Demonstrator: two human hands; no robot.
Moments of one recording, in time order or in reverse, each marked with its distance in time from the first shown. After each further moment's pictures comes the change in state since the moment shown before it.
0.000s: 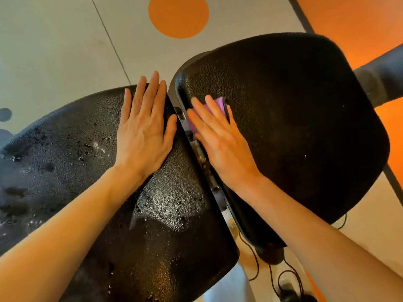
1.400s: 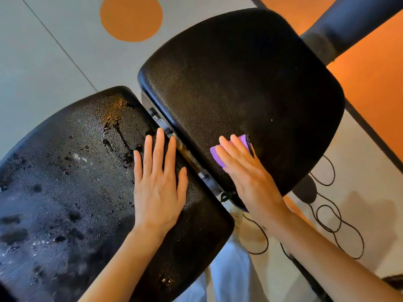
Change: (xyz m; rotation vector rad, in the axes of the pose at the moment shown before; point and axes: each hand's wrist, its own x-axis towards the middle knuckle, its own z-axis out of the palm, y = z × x) left_hand -0.097 0.050 0.009 -0.003 -0.167 0.080; right_hand -0.133 -0.009 -0.016 0.053 0.079 0.254
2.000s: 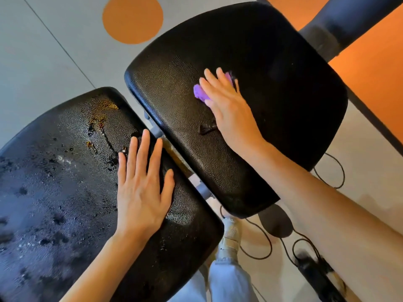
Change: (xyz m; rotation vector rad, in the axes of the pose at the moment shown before) left_hand 0.000 0.002 0.001 -0.003 0.009 -0.018; right_hand 0.120 0.036 -0.011 0.093 0.027 0.053
